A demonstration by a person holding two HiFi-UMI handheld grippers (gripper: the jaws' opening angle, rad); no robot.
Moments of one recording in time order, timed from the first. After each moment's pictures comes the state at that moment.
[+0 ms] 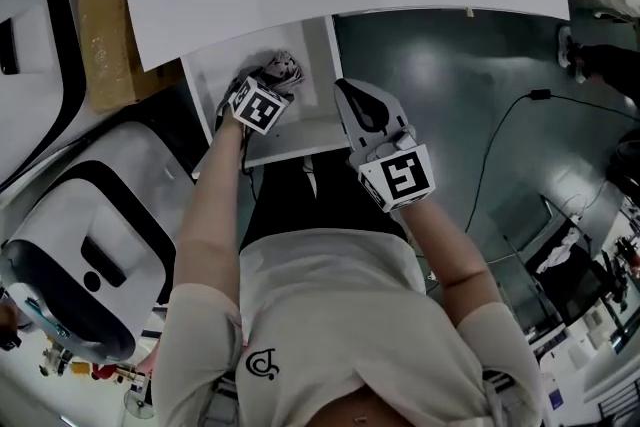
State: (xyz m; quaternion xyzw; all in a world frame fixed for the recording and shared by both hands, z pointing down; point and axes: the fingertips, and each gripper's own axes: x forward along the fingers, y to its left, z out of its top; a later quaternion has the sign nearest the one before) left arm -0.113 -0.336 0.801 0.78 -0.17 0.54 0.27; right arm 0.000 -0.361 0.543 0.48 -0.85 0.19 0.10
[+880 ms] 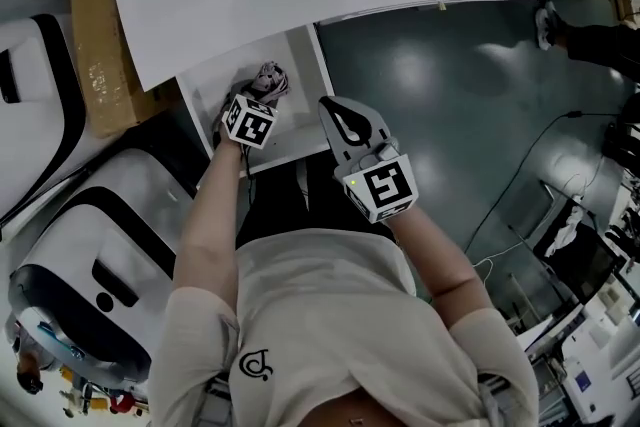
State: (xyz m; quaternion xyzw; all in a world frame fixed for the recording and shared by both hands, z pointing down) left arm -0.116 -0.356 0.776 0.80 -0.23 0.51 0.22; right arm -0.013 -0.334 0.532 0.52 -0.82 0.21 0.12
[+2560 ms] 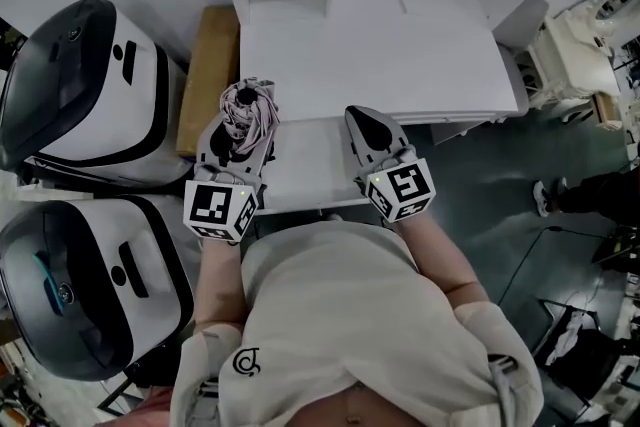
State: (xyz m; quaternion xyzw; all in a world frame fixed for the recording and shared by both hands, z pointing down) left arm -0.242 -0.378 0.287 0.88 -0.48 0.01 0.02; right arm -0.085 -0.380 0.324 0.47 -0.88 0.02 0.02
